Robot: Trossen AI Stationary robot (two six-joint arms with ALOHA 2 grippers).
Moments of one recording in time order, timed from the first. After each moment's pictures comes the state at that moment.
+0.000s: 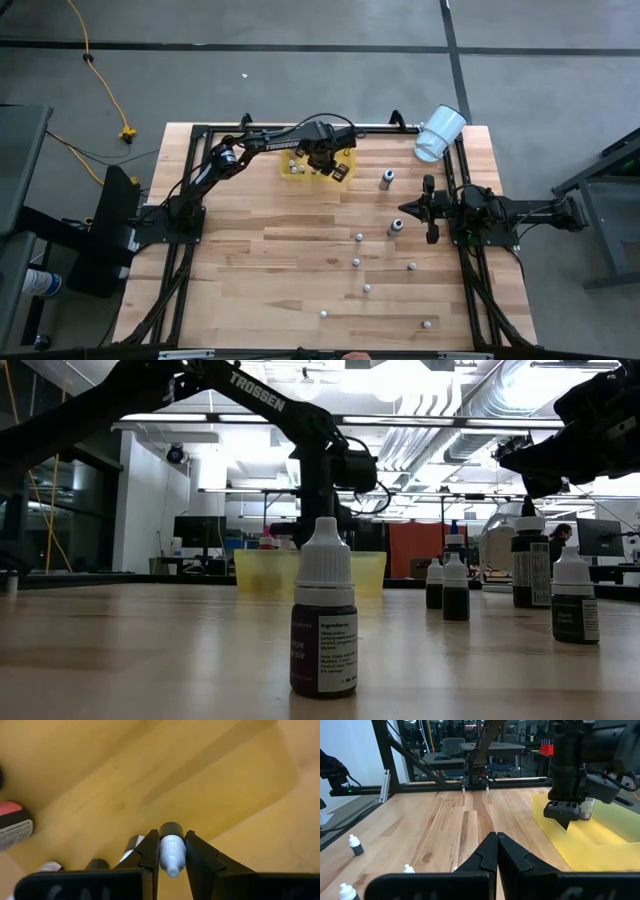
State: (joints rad) left arm 0.39 2.35 2.05 -1.12 -0.09 -0.58; right arm -0.03 0.10 0.01 0.03 0.02 0.04
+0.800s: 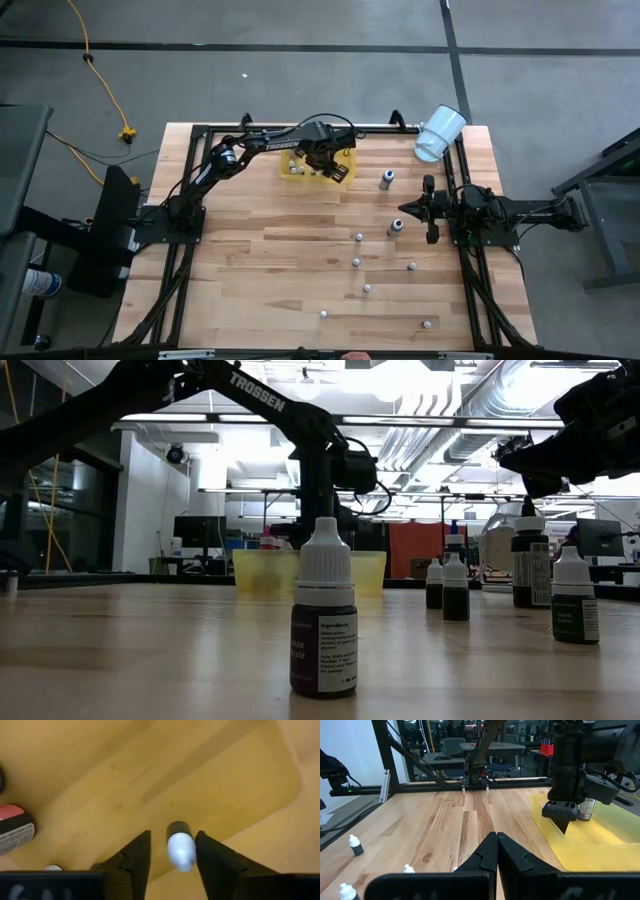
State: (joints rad) left arm 0.39 2.35 2.05 -1.12 -0.07 -0.56; right arm -0.03 0.10 0.01 0.03 0.02 0.04
